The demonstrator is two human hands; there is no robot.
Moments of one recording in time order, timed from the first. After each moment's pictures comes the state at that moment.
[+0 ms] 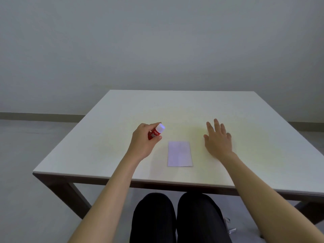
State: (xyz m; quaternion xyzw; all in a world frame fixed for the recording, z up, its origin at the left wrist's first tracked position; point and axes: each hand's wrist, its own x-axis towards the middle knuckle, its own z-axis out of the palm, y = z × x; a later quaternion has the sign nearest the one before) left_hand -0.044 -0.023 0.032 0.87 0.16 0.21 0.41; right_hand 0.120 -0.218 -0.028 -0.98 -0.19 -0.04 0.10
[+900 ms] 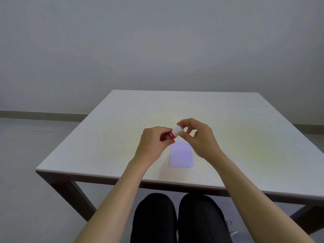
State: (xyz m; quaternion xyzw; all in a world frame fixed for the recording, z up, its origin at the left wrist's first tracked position) left_hand -0.042 -0.047 0.036 0.90 0.11 0.24 0.35; right_hand 0.049 -0.185 0.035 -0.78 -0.37 -0.04 0.51
